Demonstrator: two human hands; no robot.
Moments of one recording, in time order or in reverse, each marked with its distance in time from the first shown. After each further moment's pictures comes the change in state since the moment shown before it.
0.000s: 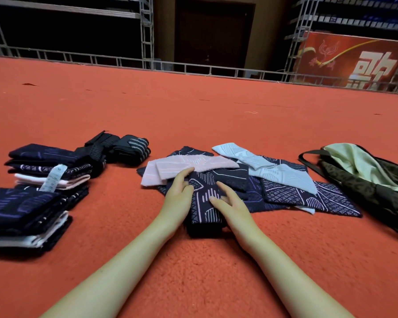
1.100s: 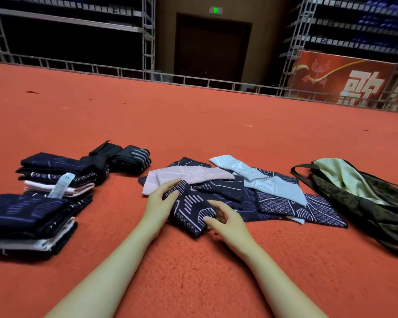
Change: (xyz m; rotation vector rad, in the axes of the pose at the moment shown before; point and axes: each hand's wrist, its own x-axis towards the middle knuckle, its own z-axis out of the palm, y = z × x) left_hand 0.007 -0.009 -0.036 -0.019 0.088 0.061; right_hand -0.009 0.004 -0.004 -0.222 -0.035 -0.169
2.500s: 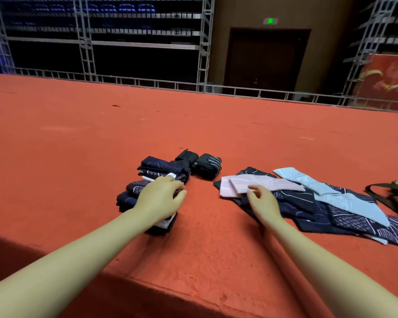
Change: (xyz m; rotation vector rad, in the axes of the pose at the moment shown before) left_hand -0.051 0.084 -0.202 1.183 0.005 0.244; right_hand 0.062 -0.058 0.089 -0.392 0.227 -0.006
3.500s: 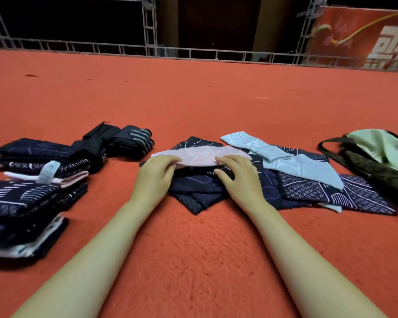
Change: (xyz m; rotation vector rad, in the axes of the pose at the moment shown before) left_hand 0.108 0.101 0.185 -0.379 0.228 0.200; right_hand 0.055 0.118 -0.044 -0.226 0.139 -0.310
